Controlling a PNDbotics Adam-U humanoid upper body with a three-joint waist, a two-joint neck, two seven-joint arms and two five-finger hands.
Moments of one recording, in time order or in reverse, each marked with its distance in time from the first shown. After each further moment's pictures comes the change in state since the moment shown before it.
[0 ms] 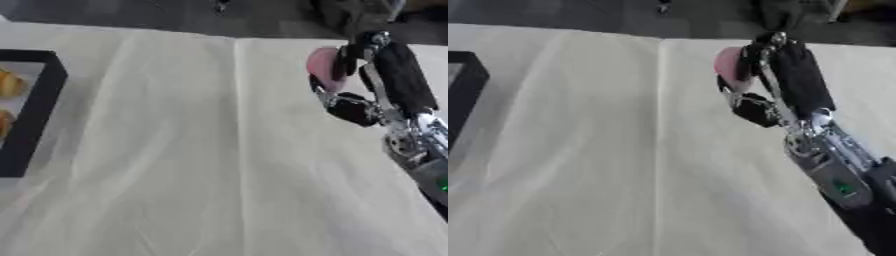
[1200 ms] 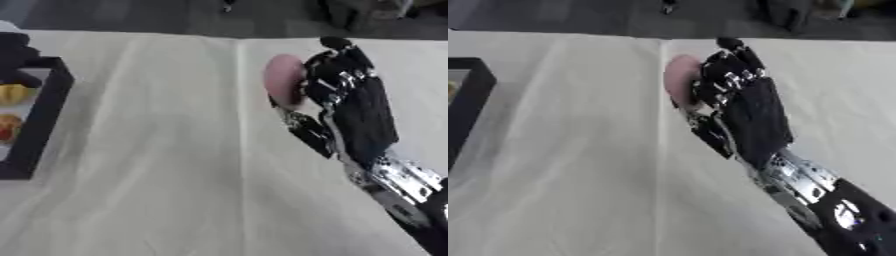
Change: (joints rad) left arm -0.269 0.149 -0.146 0.000 -0.115 0.113 -0.432; right arm -0.064 0.058 0.210 0.000 0.362 -0.136 -0.325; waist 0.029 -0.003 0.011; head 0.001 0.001
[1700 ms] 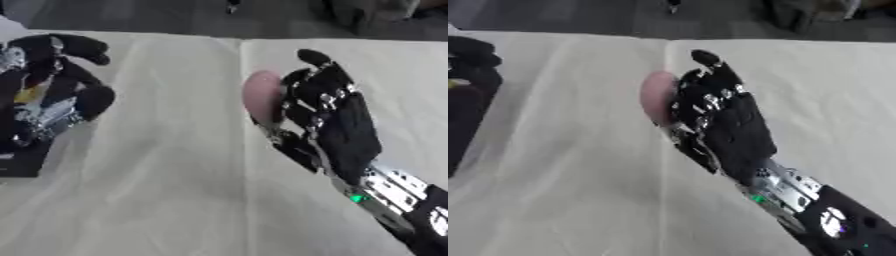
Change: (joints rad) left arm -0.165 -0.016 -0.114 -0.003 -0.145 0.024 -0.185; right arm -0.009 0.008 0.059 0.000 0.039 -0.037 -0.028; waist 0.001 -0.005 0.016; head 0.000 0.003
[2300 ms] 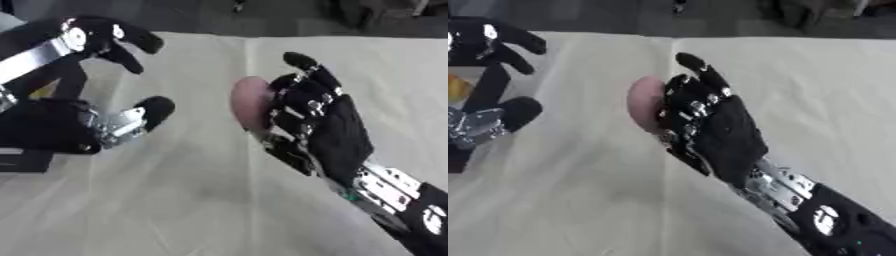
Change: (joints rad) left arm -0.137 -0.064 -0.083 -0.003 -0.178 0.063 -0.155; right arm -0.019 0.010 0.038 0.000 0.024 -0.034 0.020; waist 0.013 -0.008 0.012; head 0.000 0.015
